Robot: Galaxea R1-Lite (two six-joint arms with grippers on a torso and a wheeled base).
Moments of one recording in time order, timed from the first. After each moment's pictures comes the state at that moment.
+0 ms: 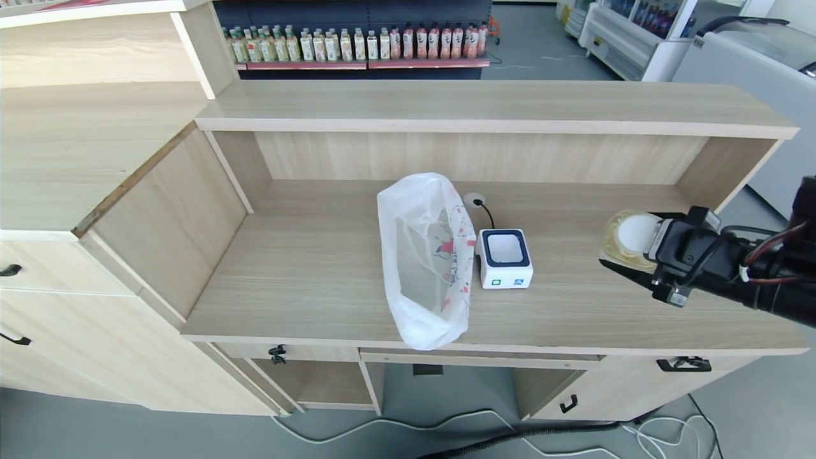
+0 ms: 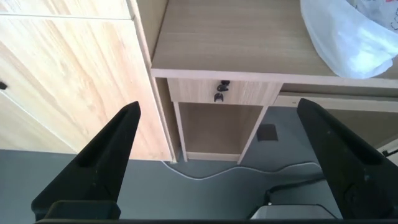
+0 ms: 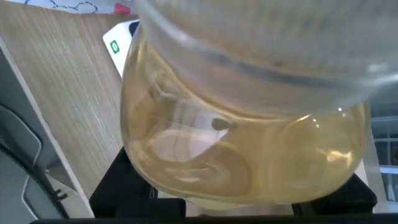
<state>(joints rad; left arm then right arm) 0.00 0.00 0.00 0.00 0.00 0.00 0.09 1.52 -0.67 -0.69 0.39 -1.19</state>
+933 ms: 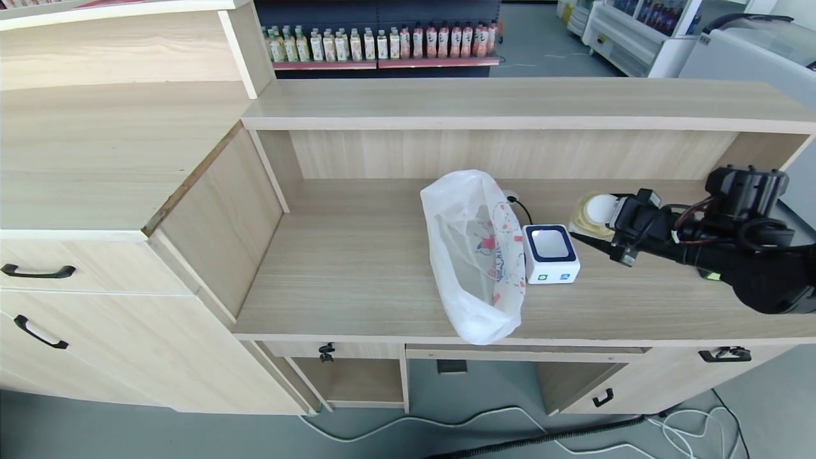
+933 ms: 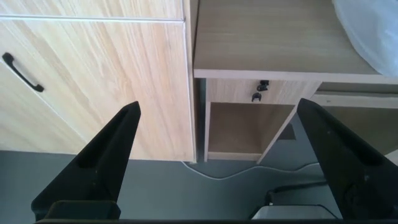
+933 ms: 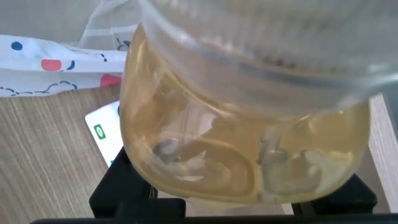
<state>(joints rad) 0.00 0.00 0.00 0.00 0.00 0.00 -0.03 1.91 -0.98 -0.82 0.60 -1.17</state>
